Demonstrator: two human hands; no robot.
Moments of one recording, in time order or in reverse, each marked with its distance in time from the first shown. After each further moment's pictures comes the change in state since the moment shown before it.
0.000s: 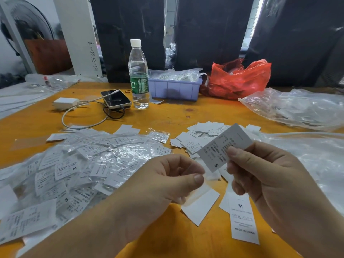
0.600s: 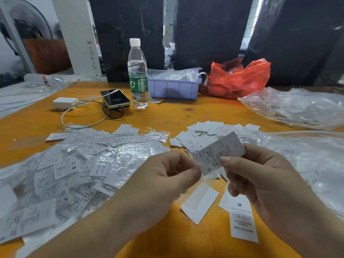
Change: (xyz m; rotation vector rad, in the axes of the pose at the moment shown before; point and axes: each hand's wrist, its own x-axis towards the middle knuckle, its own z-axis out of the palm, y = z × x) left_hand 0.002 -0.006 -0.002 0.189 0.053 0.135; right_hand 0.001 0.003 0.001 -0.100 -0.064 0.033
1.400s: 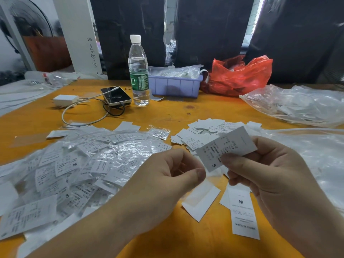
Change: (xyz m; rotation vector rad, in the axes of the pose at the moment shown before) left_hand 0.000 -0.004 0.002 0.071 -0.008 0.064; right_hand -0.007 -0.006 0.004 -0.014 0.034 -0.139
